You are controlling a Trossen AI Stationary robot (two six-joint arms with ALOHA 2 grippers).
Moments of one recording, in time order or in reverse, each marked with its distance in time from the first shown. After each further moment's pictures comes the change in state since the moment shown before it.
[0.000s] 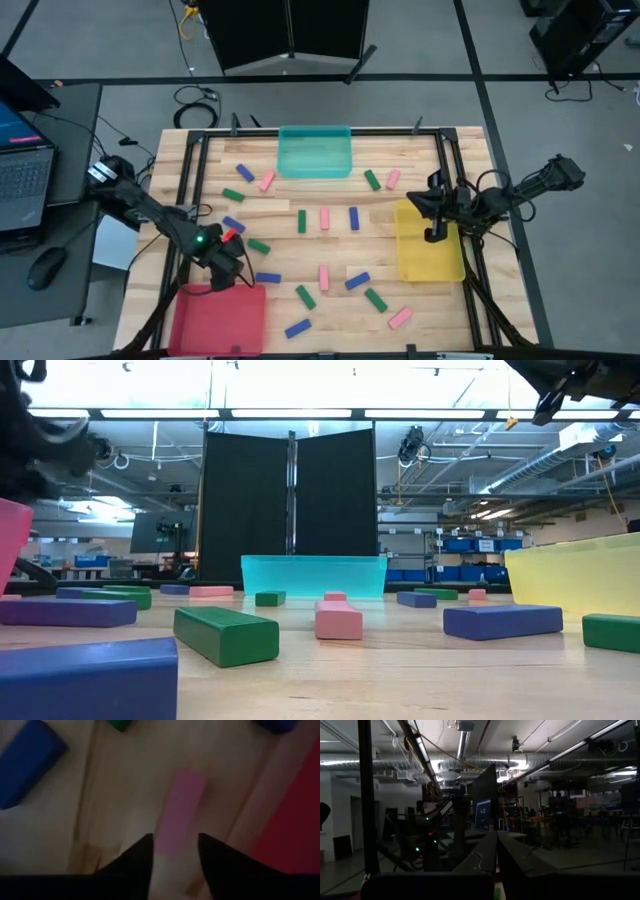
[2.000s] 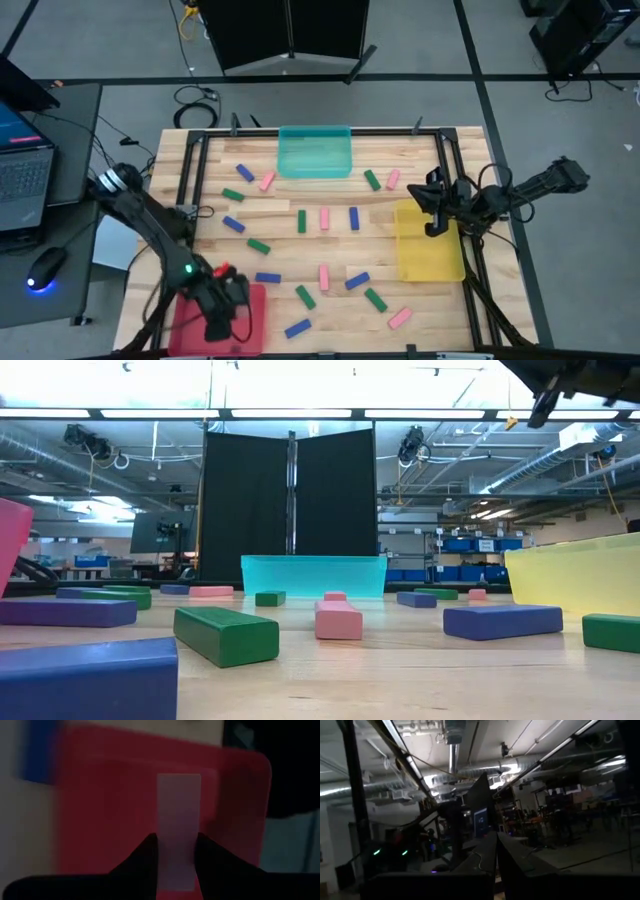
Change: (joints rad) left arm -0.237 0.167 0.301 0.256 0.058 -0.040; right arm -0.062 0.055 0.020 0.085 0.000 0.111
